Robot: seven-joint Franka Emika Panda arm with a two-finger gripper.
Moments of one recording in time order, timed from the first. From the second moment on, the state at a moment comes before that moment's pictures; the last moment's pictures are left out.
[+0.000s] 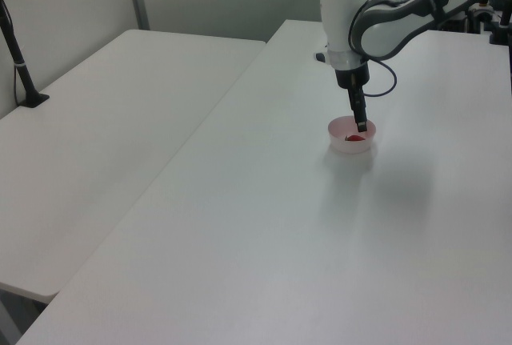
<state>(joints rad) -0.06 0.35 0.12 -1.80 -0.17 1.95 -0.25</state>
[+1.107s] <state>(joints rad) -0.06 0.37 0.15 -1.79 -0.17 1.99 -0.25</state>
